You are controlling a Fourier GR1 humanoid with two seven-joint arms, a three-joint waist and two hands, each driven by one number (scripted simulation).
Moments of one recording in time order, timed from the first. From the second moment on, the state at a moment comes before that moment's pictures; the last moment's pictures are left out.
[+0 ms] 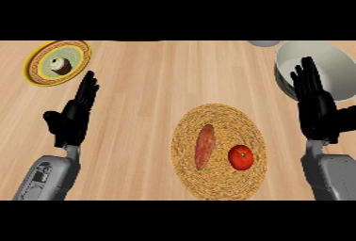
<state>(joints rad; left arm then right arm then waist) -0.26 0.26 -0.11 -1.35 0.12 0.21 -0.05 -0.27 -0.23 -0.03 -1.49 -0.16 -0.21 0.03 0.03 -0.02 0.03</state>
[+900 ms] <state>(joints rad) -0.19 0.21 -0.18 -1.45 0.12 0.20 0.01 -0.07 -0.02 0.60 -1.53 0.40 -1.00 0.08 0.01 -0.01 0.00</state>
